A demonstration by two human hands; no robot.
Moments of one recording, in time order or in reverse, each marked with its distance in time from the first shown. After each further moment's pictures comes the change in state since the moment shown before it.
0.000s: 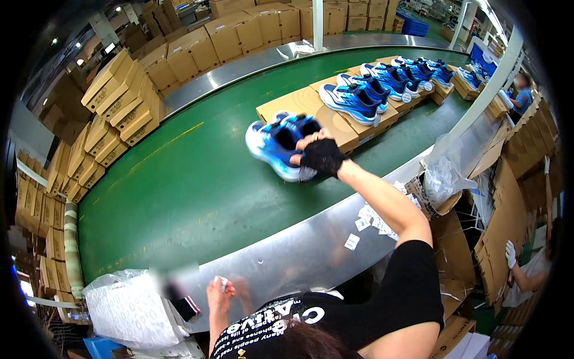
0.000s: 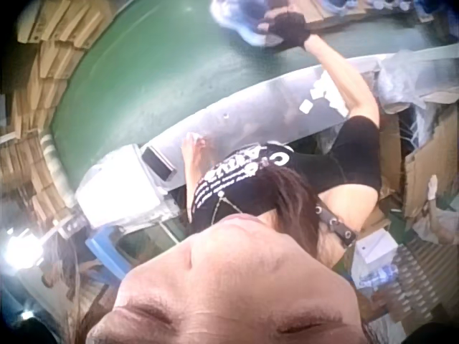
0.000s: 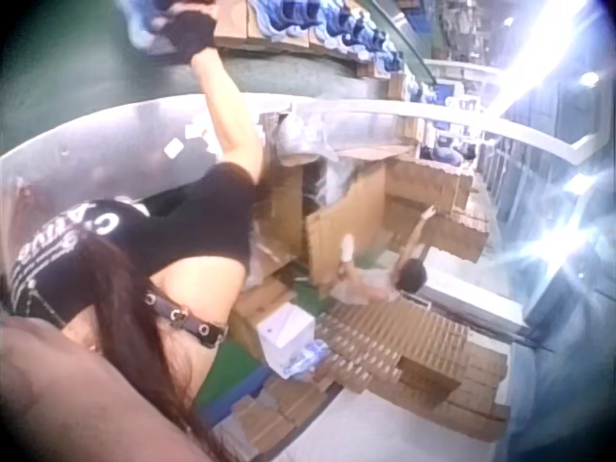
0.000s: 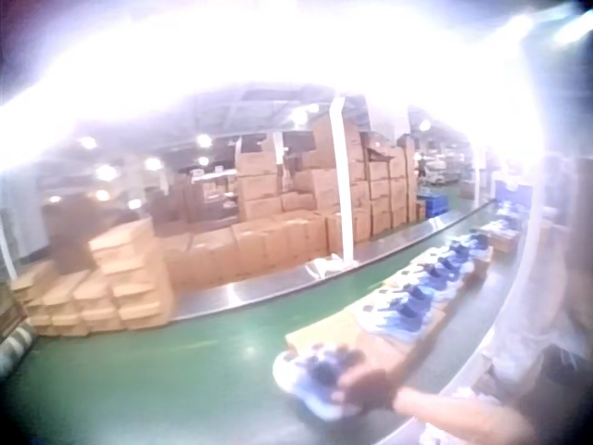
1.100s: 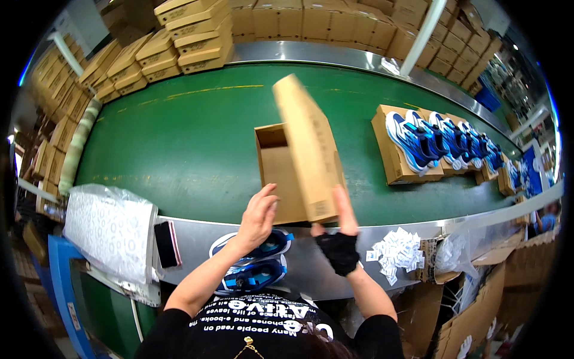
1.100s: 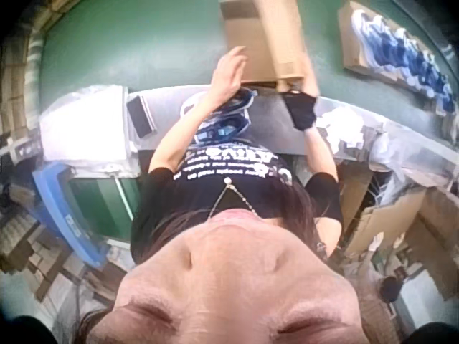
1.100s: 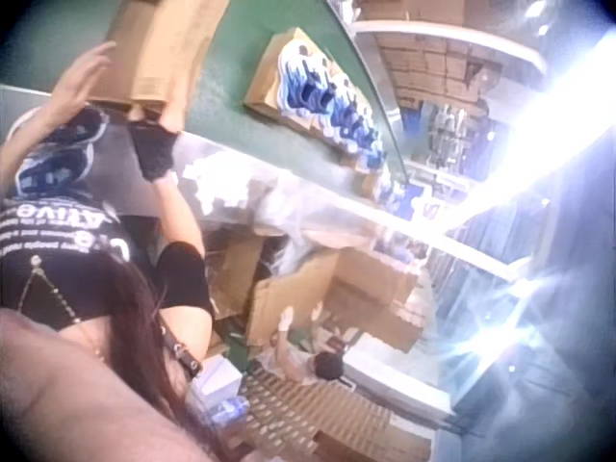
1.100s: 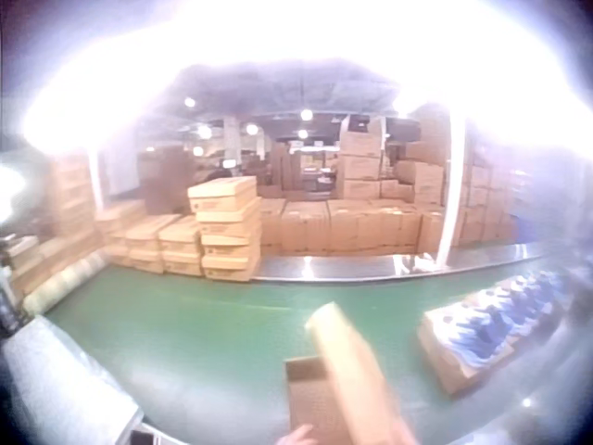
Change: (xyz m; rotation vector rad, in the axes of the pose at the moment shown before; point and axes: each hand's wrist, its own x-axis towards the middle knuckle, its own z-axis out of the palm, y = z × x) left_hand 0.013 0.086 0.148 0.704 -0.162 1.230; right_hand -0.068 -0.145 -0.039 0.804 0.200 0.265
